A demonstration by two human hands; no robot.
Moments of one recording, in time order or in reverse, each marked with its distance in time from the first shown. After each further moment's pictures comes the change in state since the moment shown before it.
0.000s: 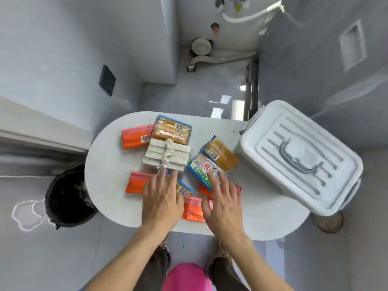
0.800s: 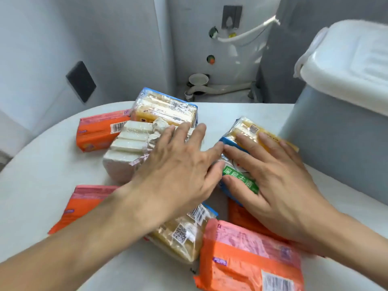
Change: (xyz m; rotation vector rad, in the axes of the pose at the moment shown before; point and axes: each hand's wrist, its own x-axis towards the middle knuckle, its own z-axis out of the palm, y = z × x) left_hand 0.115 -0.017 0.111 0.351 0.463 0.615; right_hand 0.090 0.071 0.103 -0.234 0.294 -0.414
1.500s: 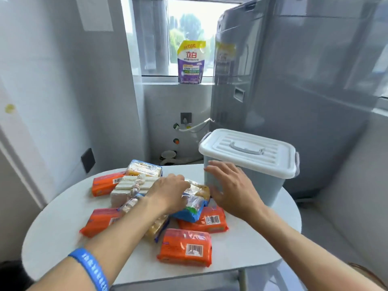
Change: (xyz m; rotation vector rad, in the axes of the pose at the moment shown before) left_hand -0.019 0.071 -0.085 -0.041 -0.056 0.061; right_hand -0.092 0.014 -0.108 -0.035 0.435 -0.106
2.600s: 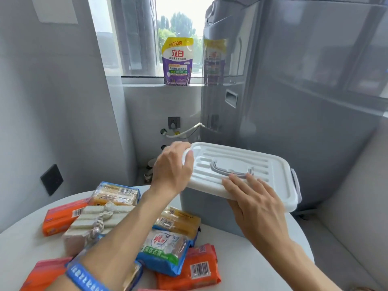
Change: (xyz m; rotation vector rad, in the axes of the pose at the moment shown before) left_hand 0.141 0.012 -0.019 -0.636 0.608 -0.171; right_hand 0.011 0.078 0.009 -0.281 0.126 0.167
